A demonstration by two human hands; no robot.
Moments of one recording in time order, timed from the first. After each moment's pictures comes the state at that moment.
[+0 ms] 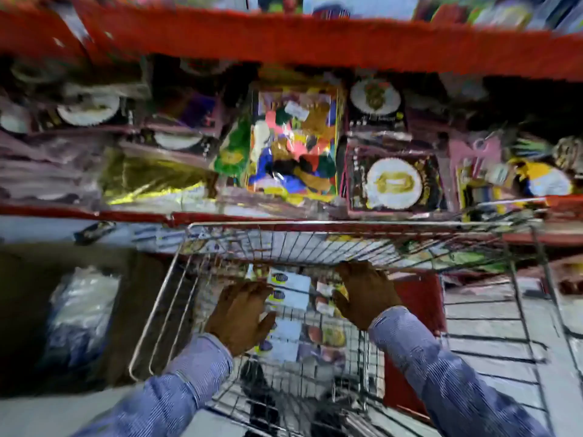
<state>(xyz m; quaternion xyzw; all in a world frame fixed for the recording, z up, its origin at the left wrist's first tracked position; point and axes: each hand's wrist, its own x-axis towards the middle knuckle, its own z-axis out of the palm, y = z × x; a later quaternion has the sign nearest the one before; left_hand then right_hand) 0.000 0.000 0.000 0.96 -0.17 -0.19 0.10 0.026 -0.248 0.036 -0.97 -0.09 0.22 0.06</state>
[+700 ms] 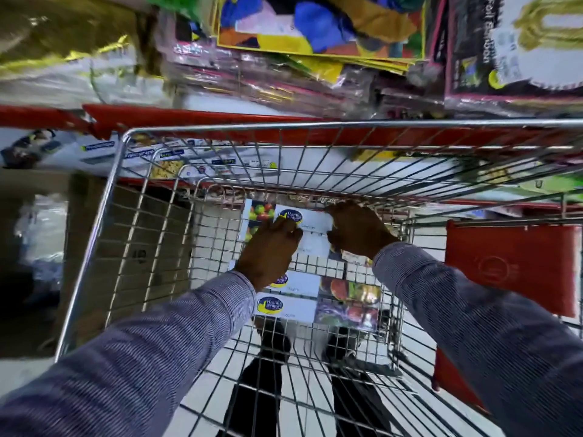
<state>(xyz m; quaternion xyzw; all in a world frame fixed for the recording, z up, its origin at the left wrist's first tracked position) 0.055 -0.023 -0.208 0.93 -0.30 -0.22 0.00 0.099 -0.225 -0.202 -0.93 -0.15 0.31 0.09</state>
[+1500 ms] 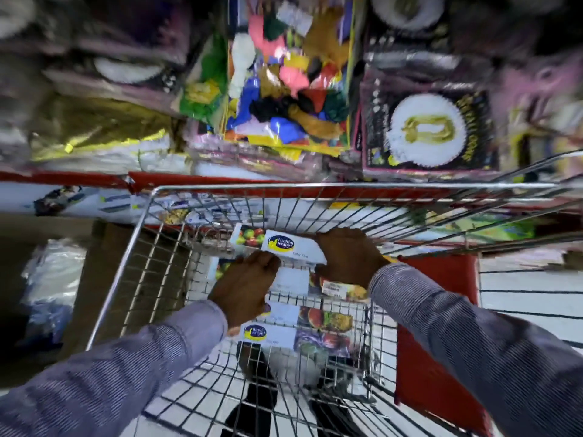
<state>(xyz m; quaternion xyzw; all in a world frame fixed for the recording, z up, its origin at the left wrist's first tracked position) 0.042 -0.023 -0.082 0.94 -0.28 -0.20 -0.01 0.091 -0.239 -0.068 -0.95 -0.24 0.19 0.04</state>
